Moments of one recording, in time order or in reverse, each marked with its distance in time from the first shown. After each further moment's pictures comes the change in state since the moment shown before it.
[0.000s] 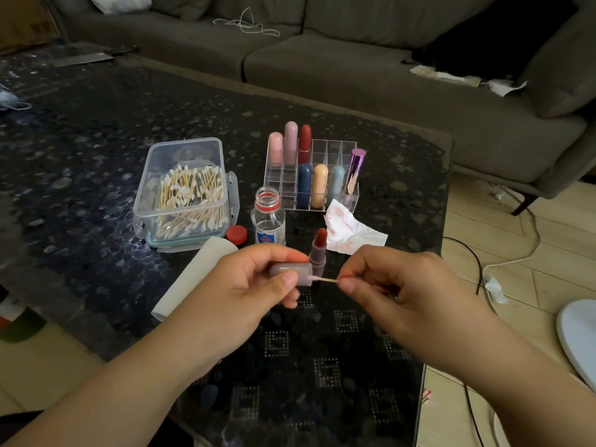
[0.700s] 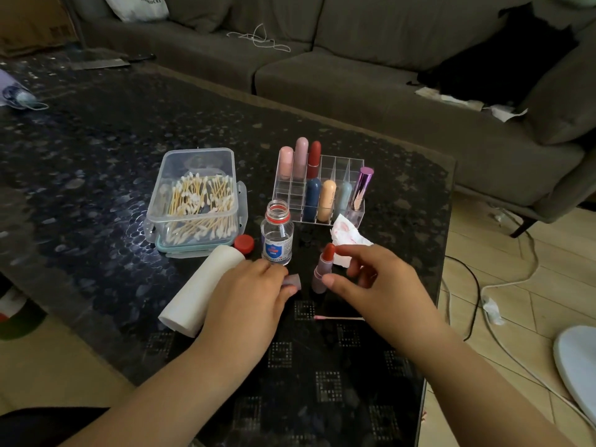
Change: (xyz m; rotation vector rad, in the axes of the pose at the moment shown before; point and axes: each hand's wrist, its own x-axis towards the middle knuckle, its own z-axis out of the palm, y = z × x) left_hand 0.026 -0.040 0.006 1.046 0.293 0.337; right_hand 0.030 0.017 0.030 0.030 0.121 0.335
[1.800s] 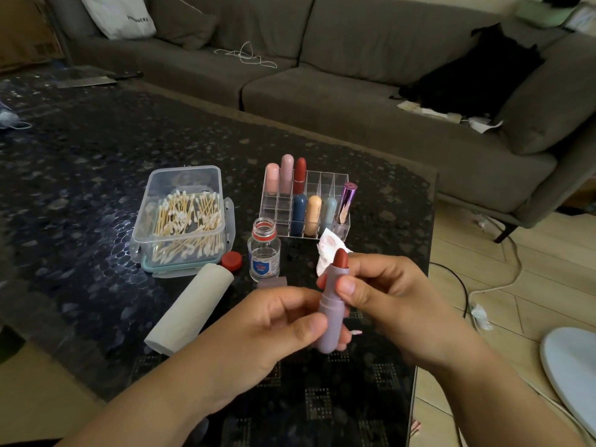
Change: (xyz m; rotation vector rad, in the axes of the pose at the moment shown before) left_hand -0.003 0.029 -0.048 -1.357 -0.614 -0.138; right_hand -0.009 -0.013 -0.032 0.808 -0.312 -0.203
